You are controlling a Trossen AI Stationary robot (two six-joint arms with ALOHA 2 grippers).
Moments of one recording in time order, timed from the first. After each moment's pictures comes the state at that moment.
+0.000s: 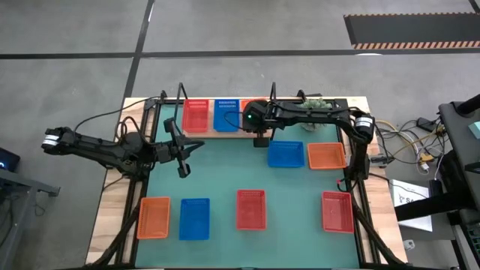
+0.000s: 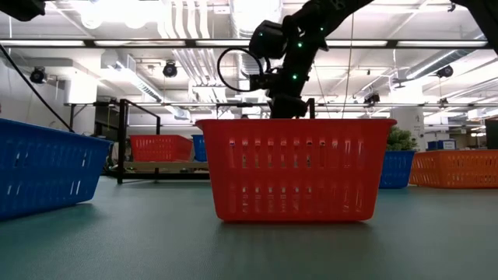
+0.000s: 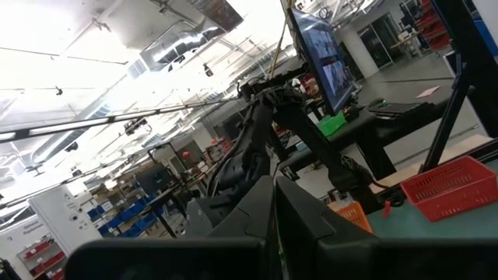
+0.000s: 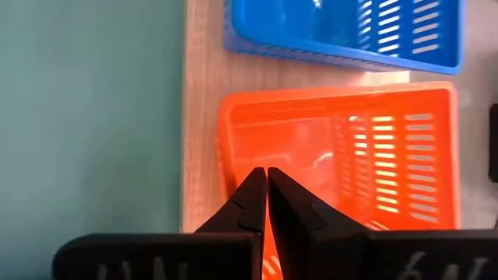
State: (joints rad) left arm -0.13 0.75 0.49 0.57 -0.25 0.64; right arm -0.32 1.91 1.51 -0.67 0.20 -0.48
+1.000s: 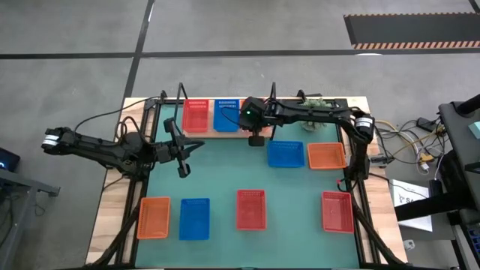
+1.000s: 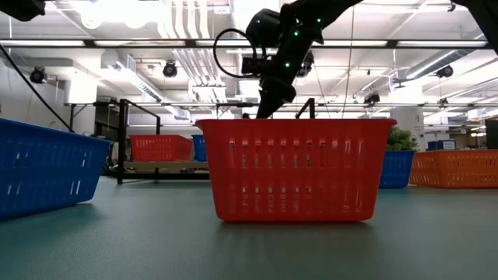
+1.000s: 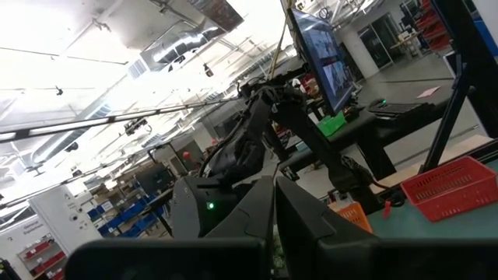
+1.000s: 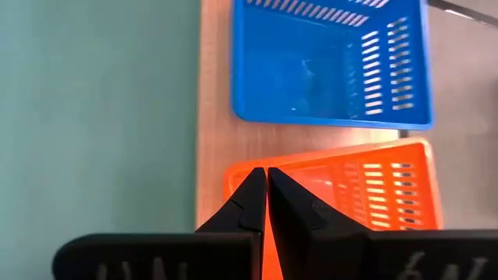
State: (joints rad) left arm -0.13 0.75 0.49 0.57 -0.25 0.64; right arm -0.31 1.91 1.58 -0.66 0.11 -0.45
